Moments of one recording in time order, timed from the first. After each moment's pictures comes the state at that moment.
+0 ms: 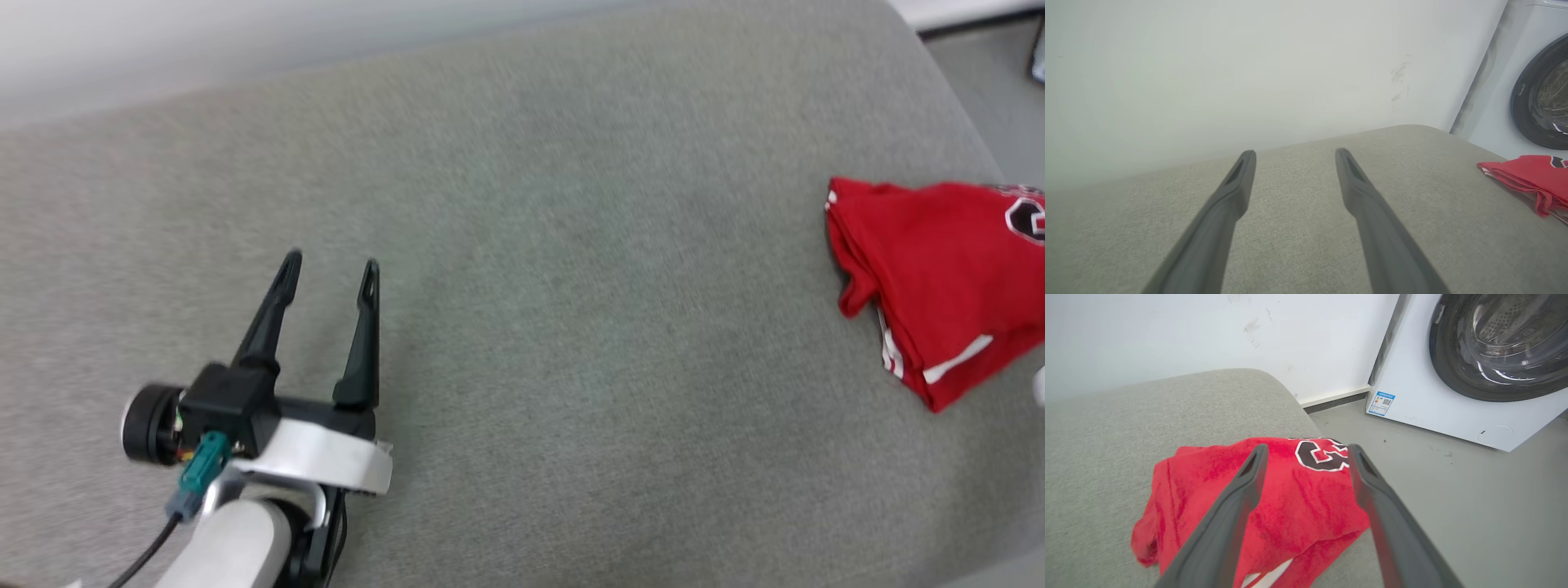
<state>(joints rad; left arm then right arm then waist) -0.27 0.43 -0.45 -0.10 -0.43 0.29 -0.21 -0.46 -0.34 -0.29 0.50 0.21 0.13 0.01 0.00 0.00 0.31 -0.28</state>
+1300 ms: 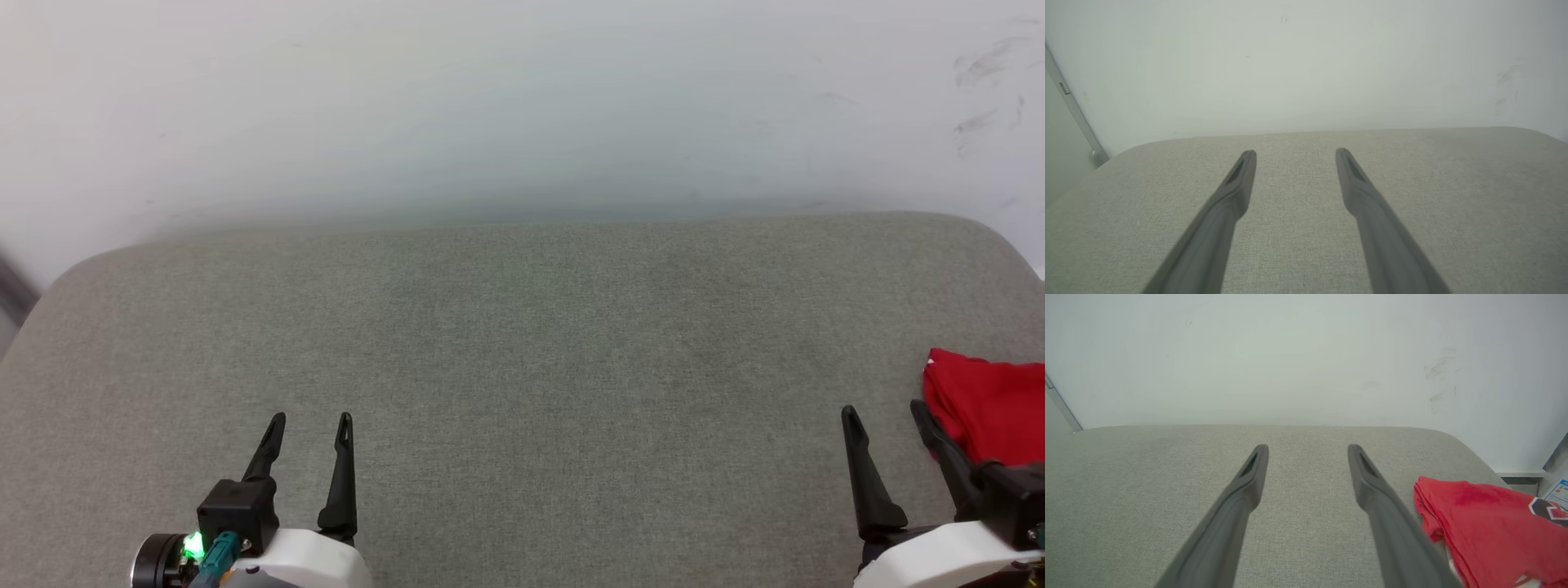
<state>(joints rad) -0.03 0.38 -0.41 0.09 -0.47 0.30 -0.26 0.15 -0.06 -0.07 -0.20 0.10 0.13 0.08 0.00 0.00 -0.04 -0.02</state>
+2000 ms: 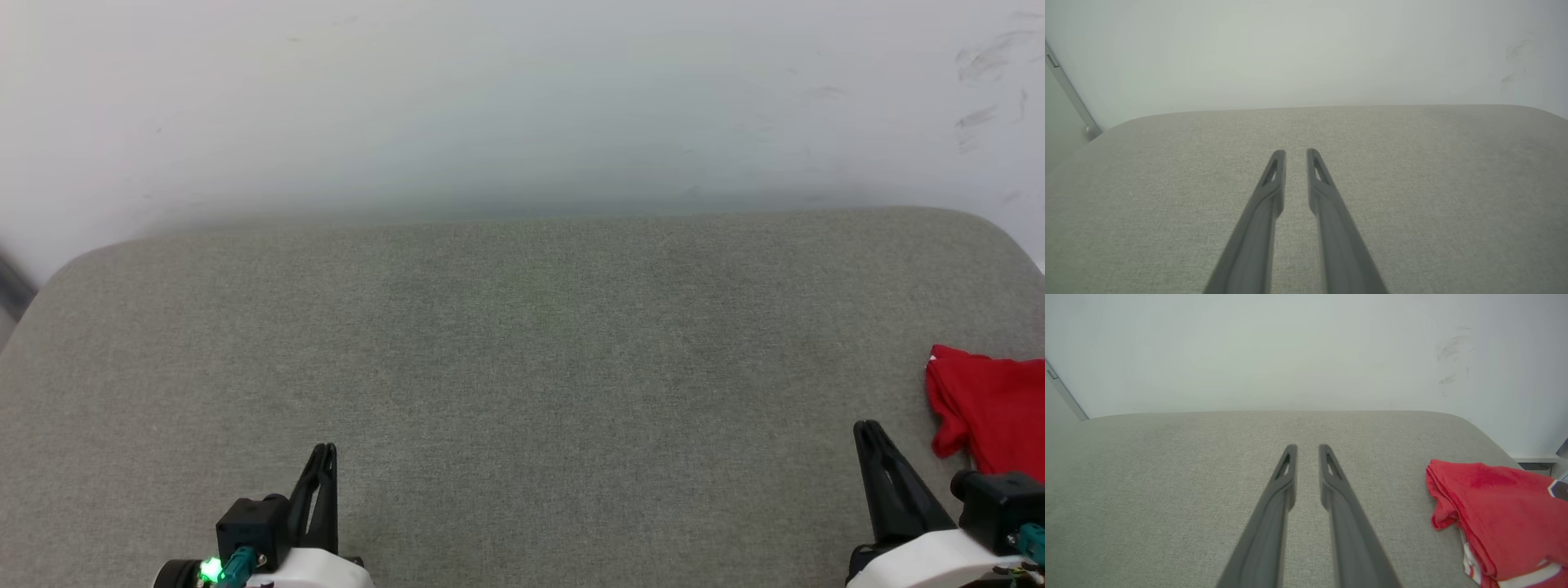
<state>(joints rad) -0.03 0.35 -0.41 0.17 -0.47 0.27 -0.26 0.15 -0.05 -0.06 -0.16 0.12 0.13 0.08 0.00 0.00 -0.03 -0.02</state>
